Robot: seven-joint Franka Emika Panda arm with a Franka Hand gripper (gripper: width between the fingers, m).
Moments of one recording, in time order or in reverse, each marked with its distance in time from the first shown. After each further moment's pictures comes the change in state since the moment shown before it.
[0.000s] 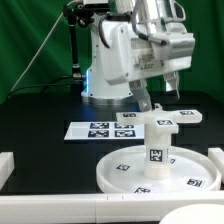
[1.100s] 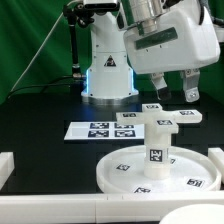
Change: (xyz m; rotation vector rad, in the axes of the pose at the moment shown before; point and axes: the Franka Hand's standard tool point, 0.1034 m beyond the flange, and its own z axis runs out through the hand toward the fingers) arm -0.018 0.007 0.005 -0.116 -0.023 -1.038
